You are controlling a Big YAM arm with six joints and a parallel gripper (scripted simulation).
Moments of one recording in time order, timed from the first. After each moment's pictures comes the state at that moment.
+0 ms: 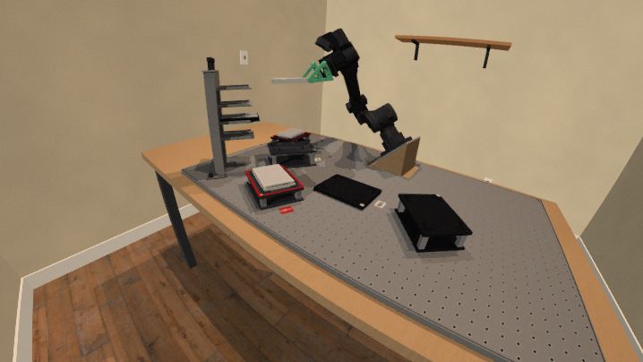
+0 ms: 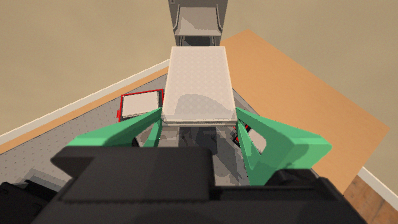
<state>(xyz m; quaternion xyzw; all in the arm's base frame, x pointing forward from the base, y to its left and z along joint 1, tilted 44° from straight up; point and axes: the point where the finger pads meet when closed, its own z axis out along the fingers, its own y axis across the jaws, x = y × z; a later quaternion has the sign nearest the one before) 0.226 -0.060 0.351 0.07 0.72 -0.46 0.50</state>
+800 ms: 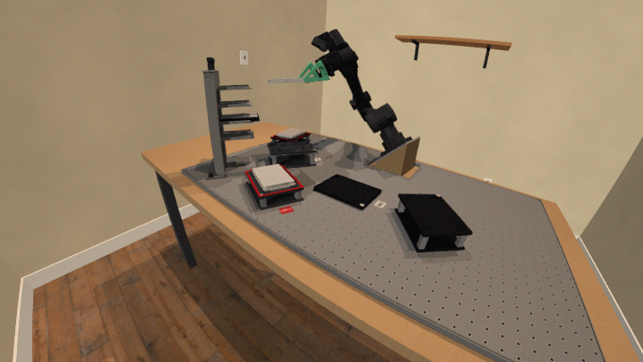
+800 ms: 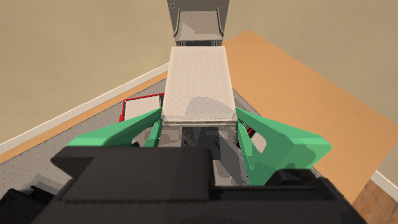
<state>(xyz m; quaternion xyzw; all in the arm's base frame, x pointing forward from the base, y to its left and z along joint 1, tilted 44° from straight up) 0.238 -0.066 0.355 0.08 0.72 -0.45 0.51</state>
